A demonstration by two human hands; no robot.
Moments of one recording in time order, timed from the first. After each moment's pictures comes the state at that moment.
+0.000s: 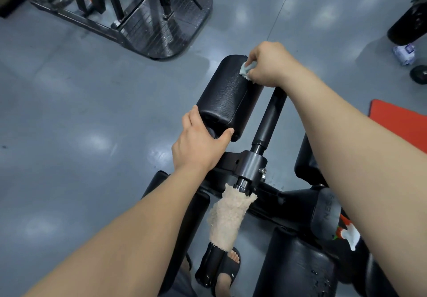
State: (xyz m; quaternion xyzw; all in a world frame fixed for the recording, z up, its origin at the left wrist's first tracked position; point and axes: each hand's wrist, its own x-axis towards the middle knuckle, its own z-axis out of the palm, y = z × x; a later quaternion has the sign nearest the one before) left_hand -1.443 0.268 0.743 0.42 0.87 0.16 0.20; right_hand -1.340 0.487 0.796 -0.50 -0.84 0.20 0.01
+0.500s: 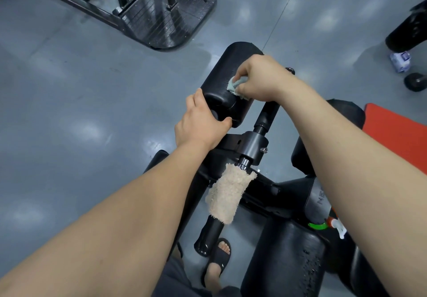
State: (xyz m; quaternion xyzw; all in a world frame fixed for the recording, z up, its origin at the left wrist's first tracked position) left_hand -1.448 0.267 0.738 0.42 0.87 0.17 0.22; right_hand -1.341 0.415 0.801 -0.42 -0.88 0.22 -0.03
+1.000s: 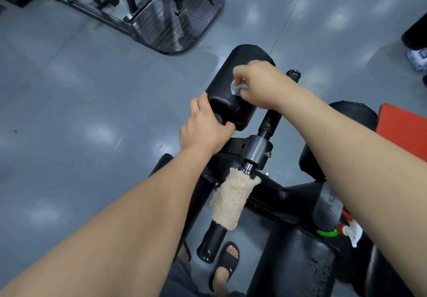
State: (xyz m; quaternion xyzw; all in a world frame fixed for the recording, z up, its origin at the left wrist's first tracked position) left_hand -1.445 0.268 0.741 0.42 0.87 0.17 0.22; right_hand -1.339 0.411 0.788 -0.33 -0.93 0.17 0.01
